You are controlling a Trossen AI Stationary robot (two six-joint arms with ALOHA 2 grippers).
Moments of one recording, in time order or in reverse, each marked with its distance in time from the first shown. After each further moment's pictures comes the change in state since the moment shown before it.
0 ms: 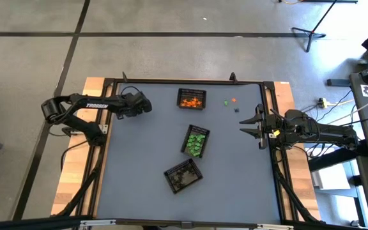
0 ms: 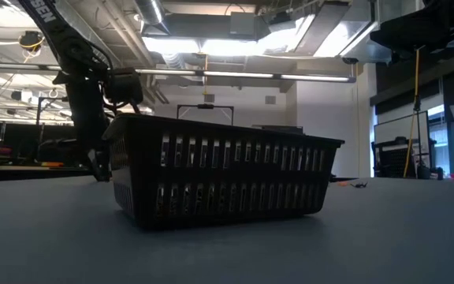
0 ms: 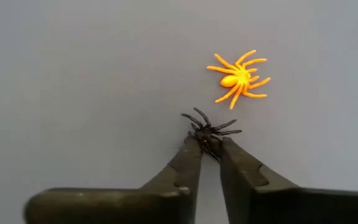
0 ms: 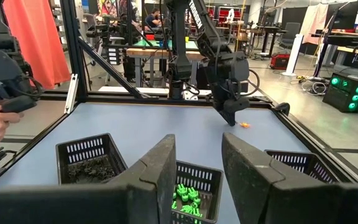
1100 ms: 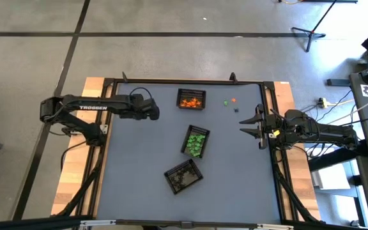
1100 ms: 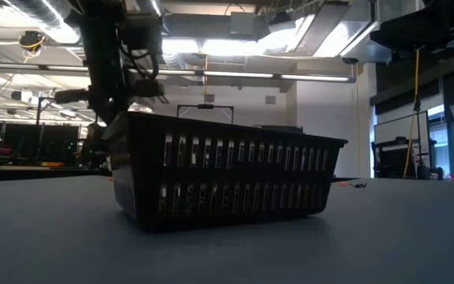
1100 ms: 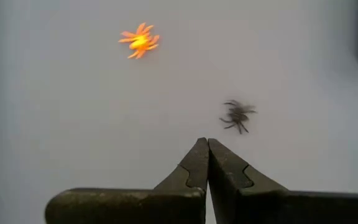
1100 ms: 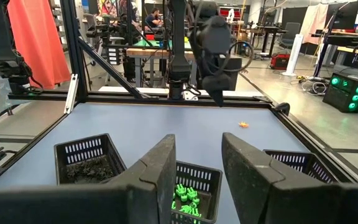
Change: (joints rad) left arm -0.314 -0.071 0.356 -0.459 -0.079 -0.015; right arm 0.000 0.000 0.000 0.000 0.000 0.000
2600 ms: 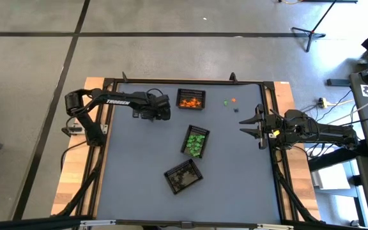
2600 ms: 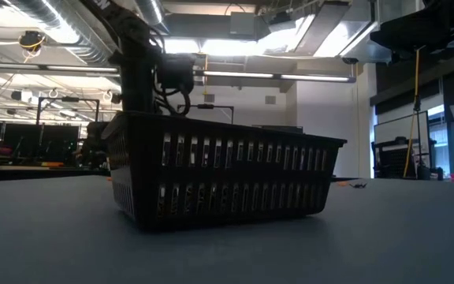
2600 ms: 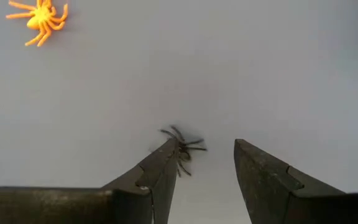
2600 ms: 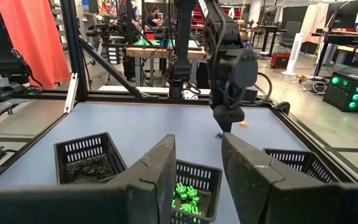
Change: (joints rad) left arm 0.096 0.329 0.107 0.151 0.166 0.117; right arm 0.000 0.000 0.000 -0.004 0.000 0.000
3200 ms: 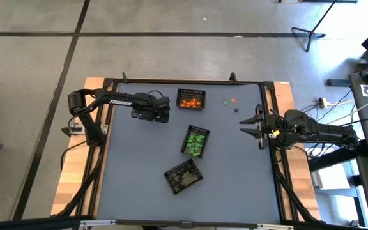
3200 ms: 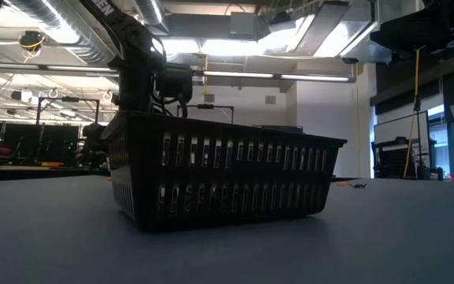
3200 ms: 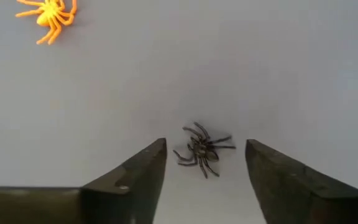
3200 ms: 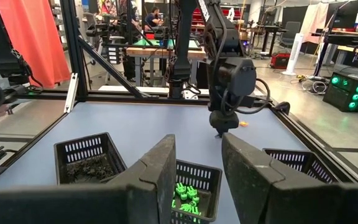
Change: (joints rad) left arm -0.005 0.035 -0.007 -0.031 -0.010 0.062; right arm 0.000 0.000 0.000 0.000 0.000 0.000
